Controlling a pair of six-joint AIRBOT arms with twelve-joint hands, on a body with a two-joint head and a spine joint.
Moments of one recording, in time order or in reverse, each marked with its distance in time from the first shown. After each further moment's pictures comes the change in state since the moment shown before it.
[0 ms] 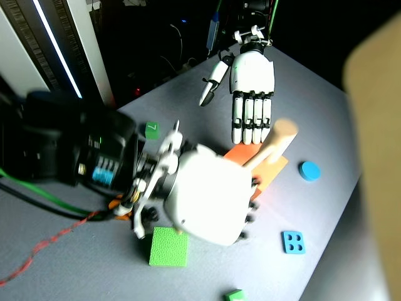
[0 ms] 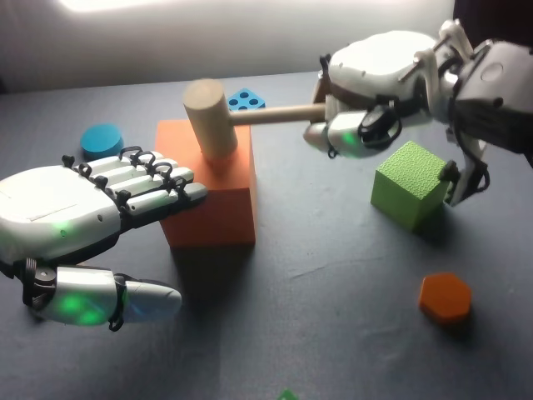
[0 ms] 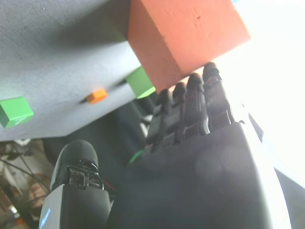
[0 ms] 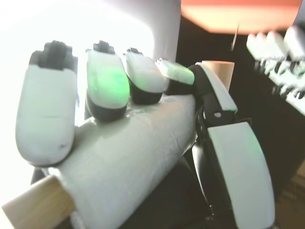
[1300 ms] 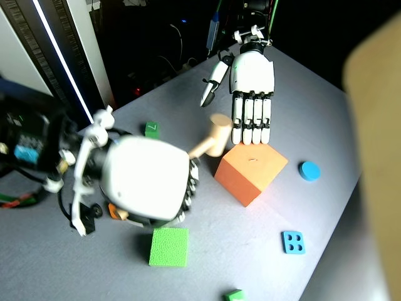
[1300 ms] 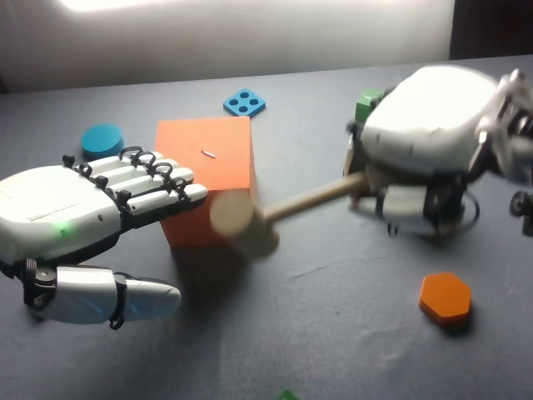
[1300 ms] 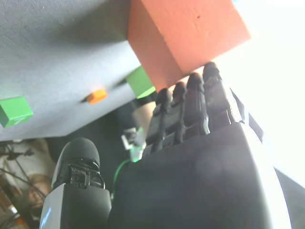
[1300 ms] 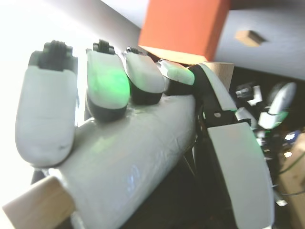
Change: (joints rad) left arm 0.000 0.000 0.000 0.000 -0.001 0.000; right arm -0.050 0.257 -0.327 -0.241 -0.072 -0.069
